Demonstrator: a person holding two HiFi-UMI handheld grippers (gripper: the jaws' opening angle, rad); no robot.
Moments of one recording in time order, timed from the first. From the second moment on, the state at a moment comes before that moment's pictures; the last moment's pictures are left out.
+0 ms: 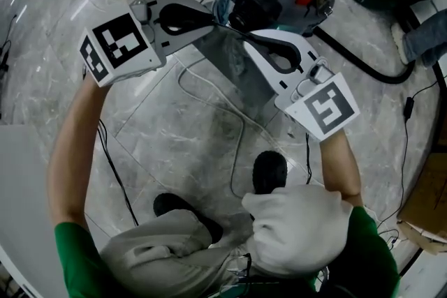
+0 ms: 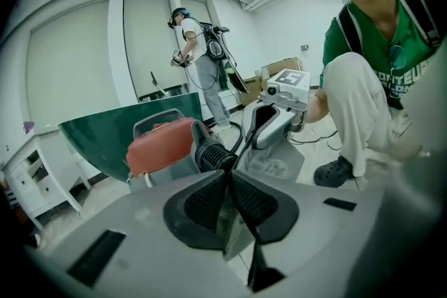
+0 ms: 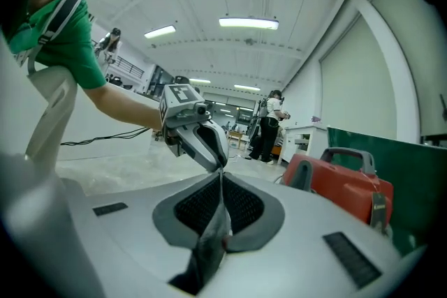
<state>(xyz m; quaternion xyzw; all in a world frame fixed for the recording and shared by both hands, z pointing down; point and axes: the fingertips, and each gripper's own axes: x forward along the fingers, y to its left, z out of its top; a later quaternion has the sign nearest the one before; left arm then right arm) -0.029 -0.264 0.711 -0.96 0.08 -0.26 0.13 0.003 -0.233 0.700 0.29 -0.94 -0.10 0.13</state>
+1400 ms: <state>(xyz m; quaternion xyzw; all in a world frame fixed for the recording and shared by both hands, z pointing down) 0.011 -0.311 0.703 -0.94 0.08 -0.28 0.18 0.035 -0.264 0.703 0.34 -0.94 -0.03 0.06</state>
